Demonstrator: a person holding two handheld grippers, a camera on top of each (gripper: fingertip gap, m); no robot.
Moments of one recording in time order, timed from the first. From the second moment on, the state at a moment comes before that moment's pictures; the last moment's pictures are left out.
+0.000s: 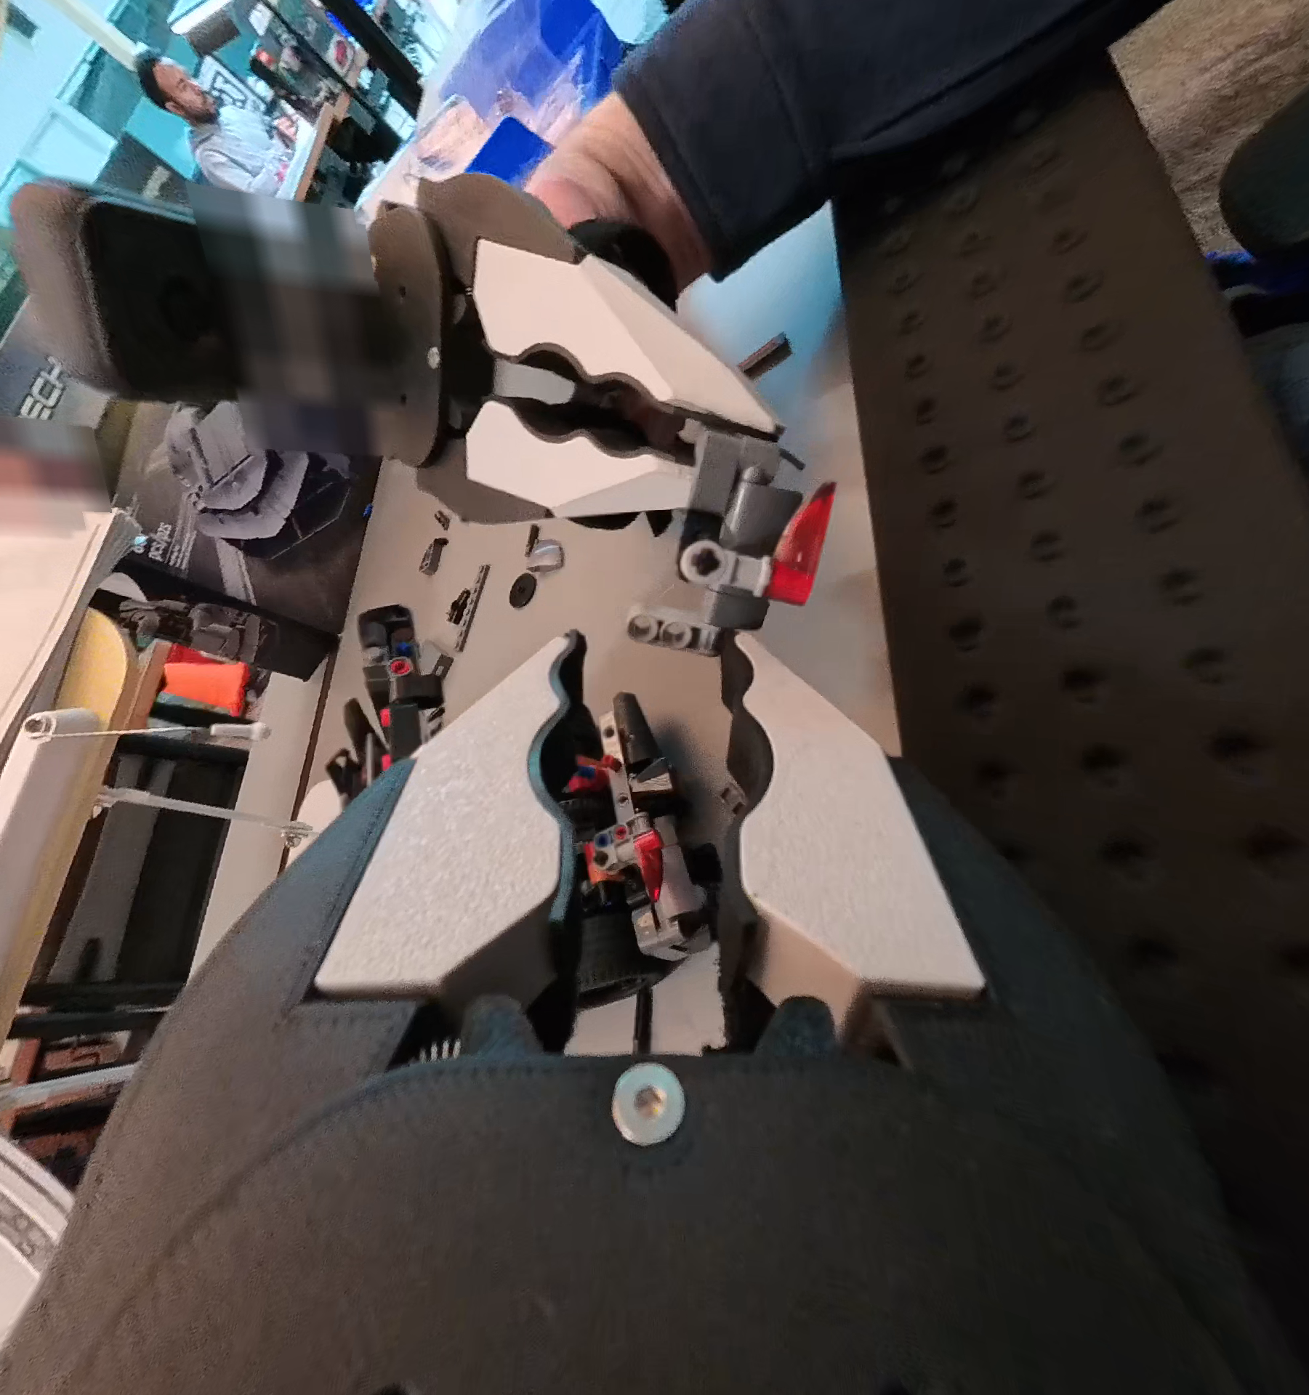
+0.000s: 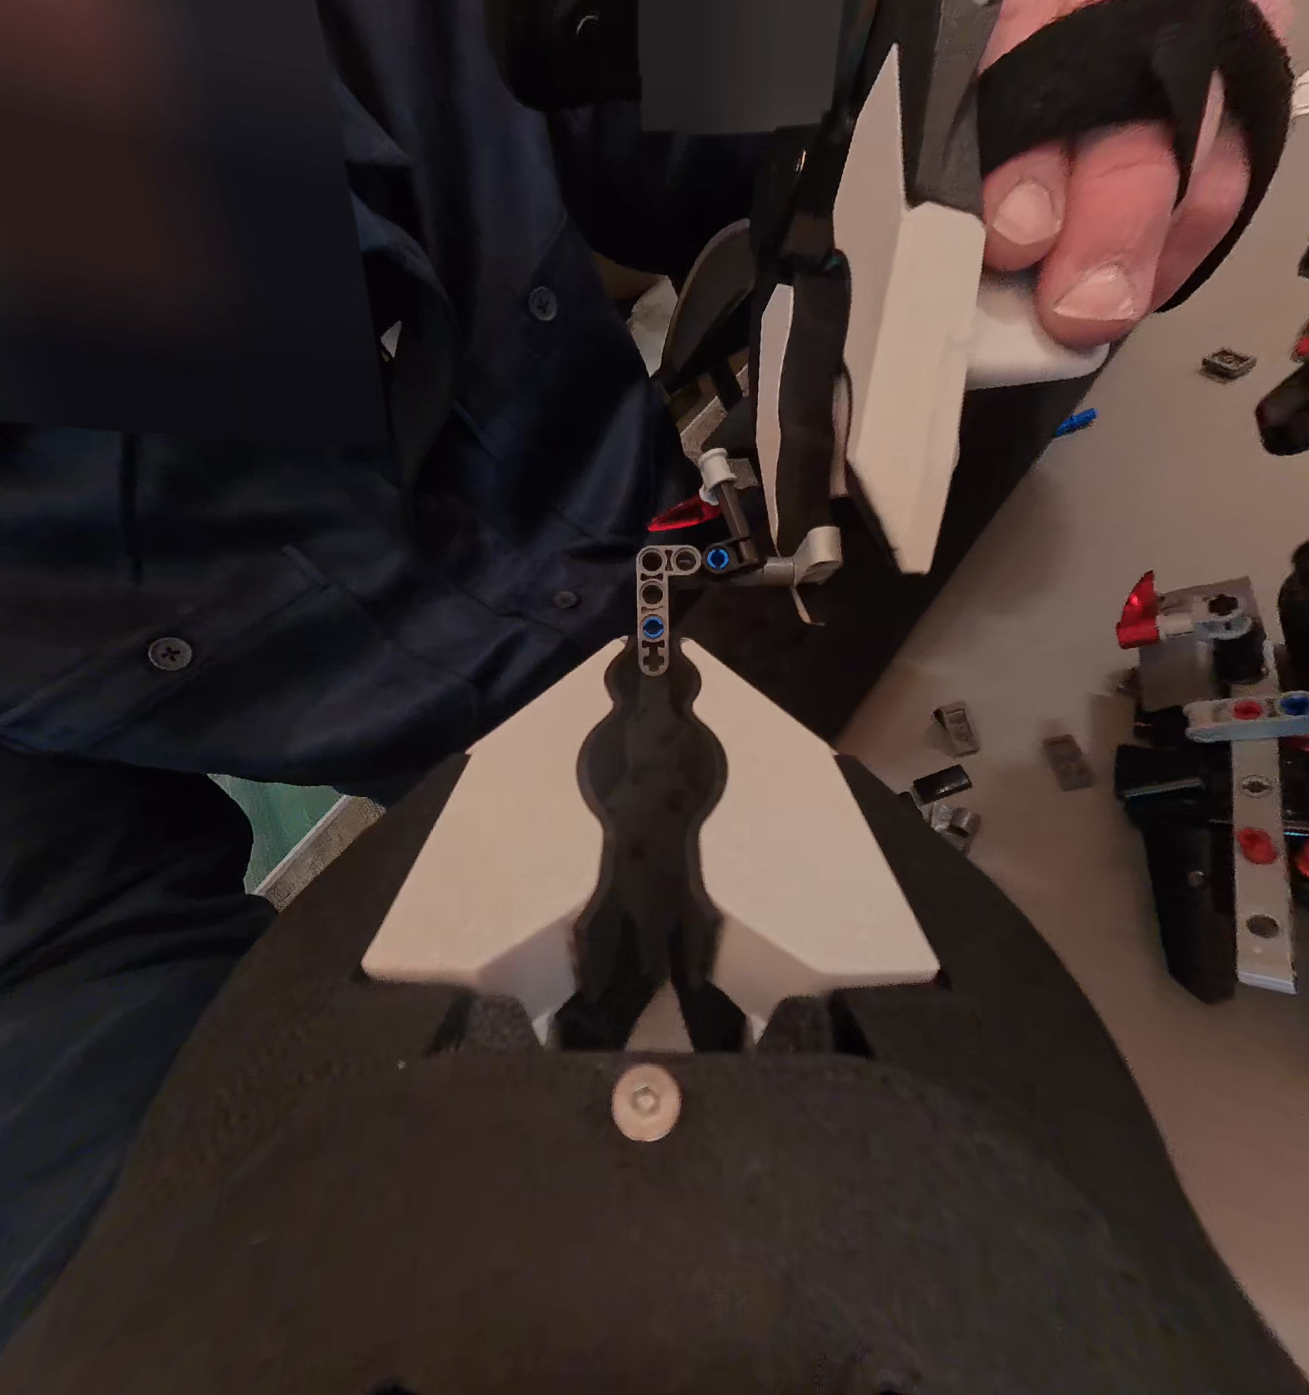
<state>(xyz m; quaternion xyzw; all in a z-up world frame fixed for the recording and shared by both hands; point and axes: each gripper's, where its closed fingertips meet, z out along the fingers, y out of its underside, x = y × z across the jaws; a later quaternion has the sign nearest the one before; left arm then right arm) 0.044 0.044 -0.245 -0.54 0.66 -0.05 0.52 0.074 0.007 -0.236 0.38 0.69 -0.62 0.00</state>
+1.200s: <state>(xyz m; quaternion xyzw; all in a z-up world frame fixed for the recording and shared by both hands) 0.021 0.074 -0.281 -0.68 0.59 -0.06 0.43 0.048 0.061 -0.270 0.49 0.74 -0.41 -0.21</state>
